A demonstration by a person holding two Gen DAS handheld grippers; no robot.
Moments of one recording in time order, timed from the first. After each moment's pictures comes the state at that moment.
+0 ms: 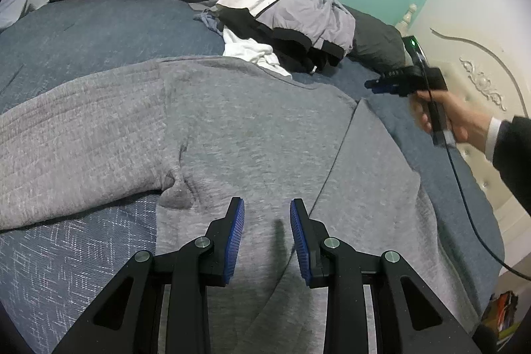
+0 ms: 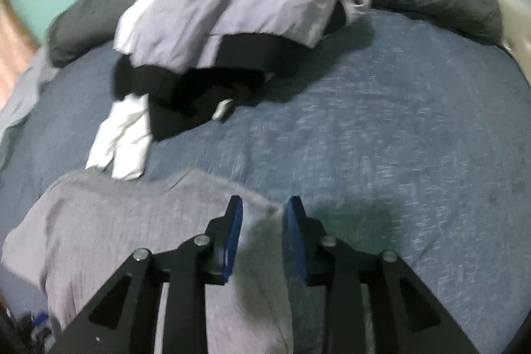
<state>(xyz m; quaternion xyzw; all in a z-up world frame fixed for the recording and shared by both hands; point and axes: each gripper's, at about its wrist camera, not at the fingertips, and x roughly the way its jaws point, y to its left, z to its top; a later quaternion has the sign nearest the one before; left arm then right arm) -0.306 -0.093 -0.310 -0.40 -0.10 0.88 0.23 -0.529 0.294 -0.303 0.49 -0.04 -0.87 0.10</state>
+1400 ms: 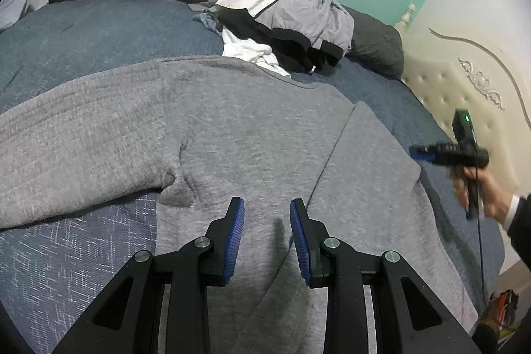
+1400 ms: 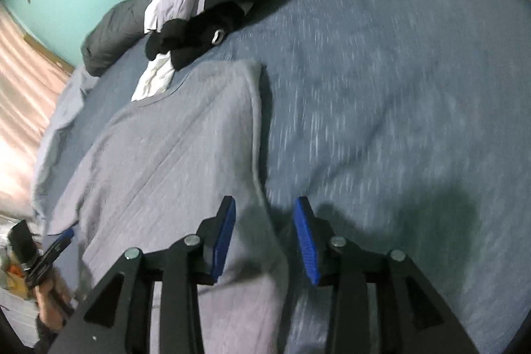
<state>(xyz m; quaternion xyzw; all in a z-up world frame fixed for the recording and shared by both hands) -0.303 -0.097 -0.308 -0.40 -0.10 0.88 0.23 -0.378 0.382 -0.353 0.51 -0.17 -0.83 0.15</state>
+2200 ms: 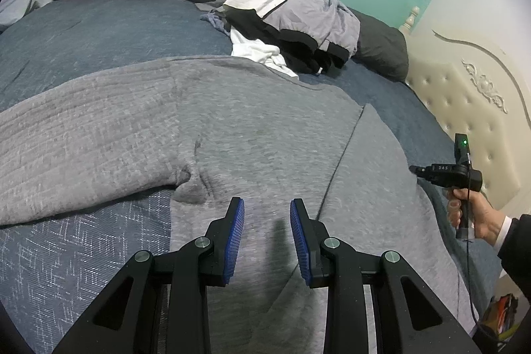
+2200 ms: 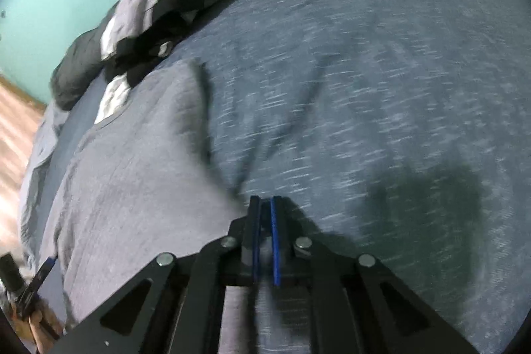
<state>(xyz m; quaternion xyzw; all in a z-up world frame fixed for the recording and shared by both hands) -0.304 -0.107 -0.311 -0.41 -0.11 0.88 0.22 -0.369 0.403 -0.377 0.49 -0.21 -0.85 0.04</state>
